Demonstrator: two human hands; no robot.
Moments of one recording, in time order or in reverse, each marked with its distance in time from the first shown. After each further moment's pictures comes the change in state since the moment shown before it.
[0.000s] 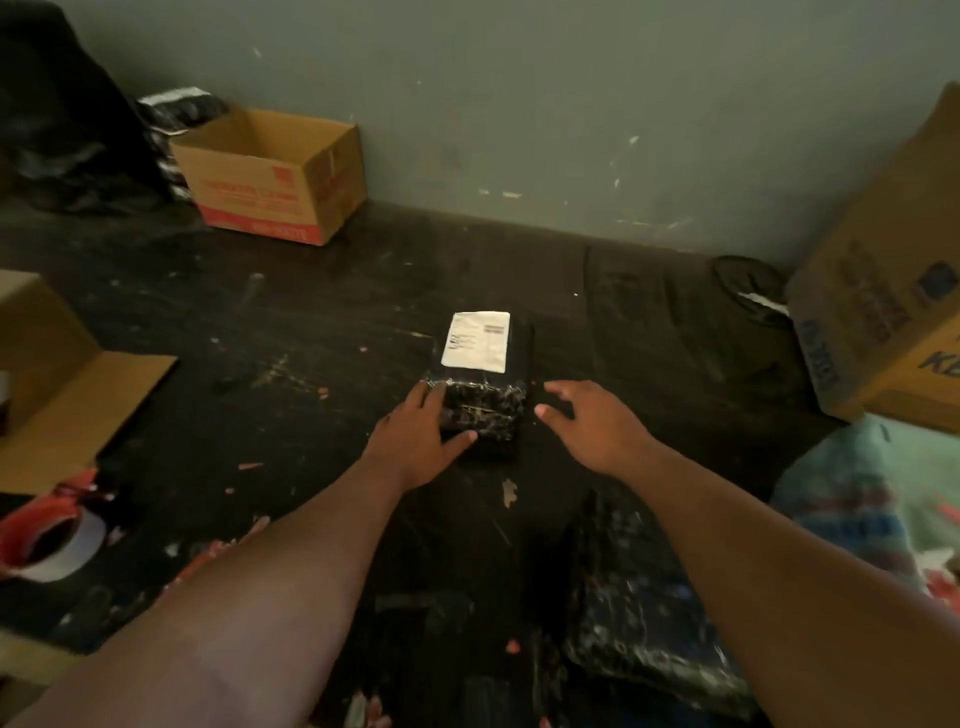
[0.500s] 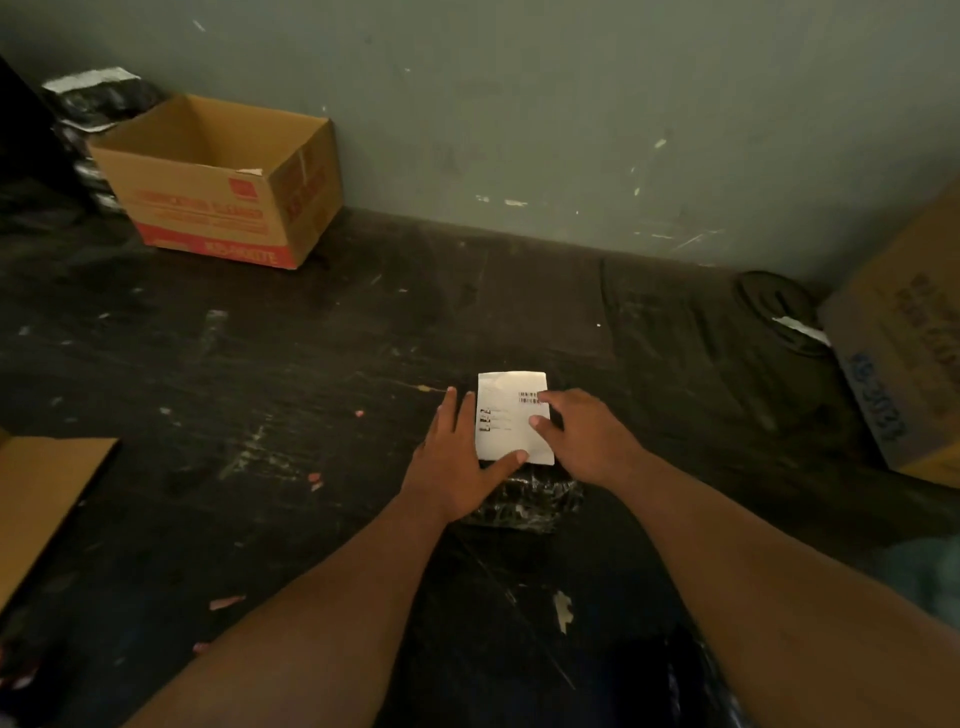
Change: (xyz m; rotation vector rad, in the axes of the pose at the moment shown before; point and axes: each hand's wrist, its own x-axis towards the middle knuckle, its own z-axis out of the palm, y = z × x) left_hand 0.146 -0.030 -0.002 -0.232 -0.020 0.087; right_hand 0.172 -0.036 0.033 -0.085 0.002 0.078
